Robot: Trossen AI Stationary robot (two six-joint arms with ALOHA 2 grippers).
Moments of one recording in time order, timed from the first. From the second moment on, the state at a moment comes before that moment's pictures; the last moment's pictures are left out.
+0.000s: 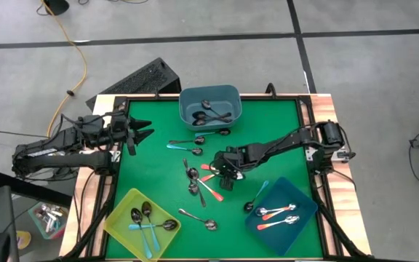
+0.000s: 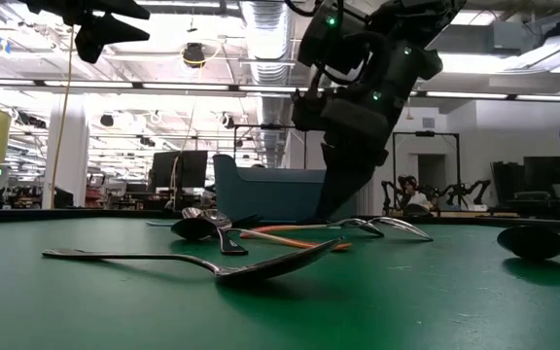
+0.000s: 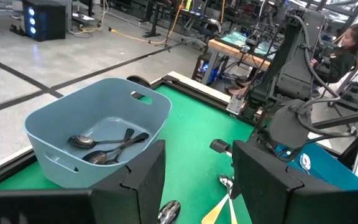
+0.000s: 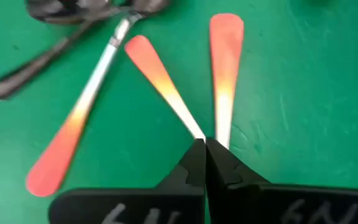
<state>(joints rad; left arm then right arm) 0.19 0.45 0.65 -0.40 -0.16 -0.33 0.07 1.85 1.13 -0.31 0.03 0.30</state>
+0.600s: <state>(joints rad) 0.19 0.45 0.65 -0.40 -0.16 -0.34 0.07 1.84 1.42 -0.45 0.02 0.15</state>
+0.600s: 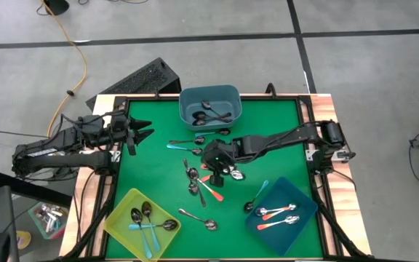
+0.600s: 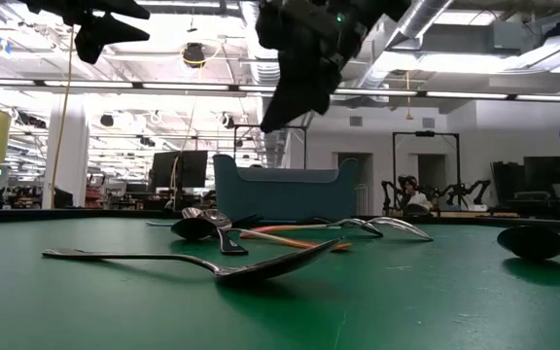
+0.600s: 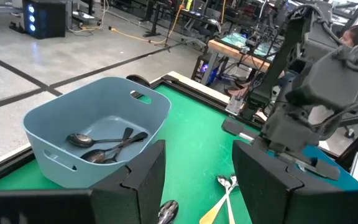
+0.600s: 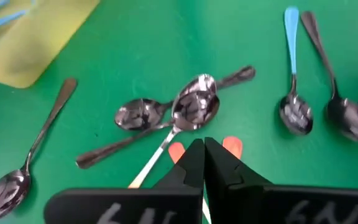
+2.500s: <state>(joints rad) 0.19 0.45 0.65 -0.39 -0.28 -0.46 0.08 2.02 1.42 -0.69 -0.06 -0.24</state>
